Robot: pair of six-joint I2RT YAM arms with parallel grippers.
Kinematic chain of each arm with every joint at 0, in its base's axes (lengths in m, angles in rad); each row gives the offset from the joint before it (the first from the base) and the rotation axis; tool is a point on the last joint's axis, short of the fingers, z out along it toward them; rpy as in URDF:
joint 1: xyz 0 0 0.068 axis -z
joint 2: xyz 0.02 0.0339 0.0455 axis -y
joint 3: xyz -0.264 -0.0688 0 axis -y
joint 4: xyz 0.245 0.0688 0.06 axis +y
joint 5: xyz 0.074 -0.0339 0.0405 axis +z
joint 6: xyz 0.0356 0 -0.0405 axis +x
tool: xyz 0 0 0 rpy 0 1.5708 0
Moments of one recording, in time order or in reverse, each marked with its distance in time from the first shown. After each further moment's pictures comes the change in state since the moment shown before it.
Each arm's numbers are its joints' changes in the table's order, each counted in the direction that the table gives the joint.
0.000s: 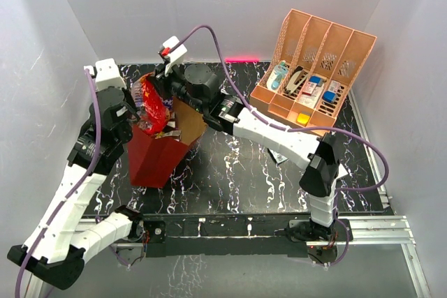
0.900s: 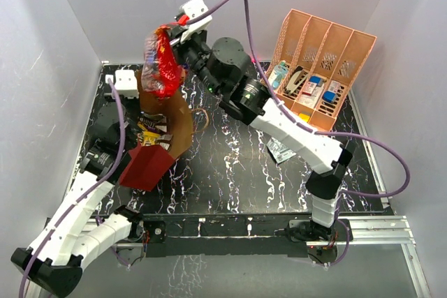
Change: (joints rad) left arm 0.000 0.104 -0.249 -0.327 -0.101 0.300; right arm 0.002 0.043 0.285 0.068 -0.199 -0.268
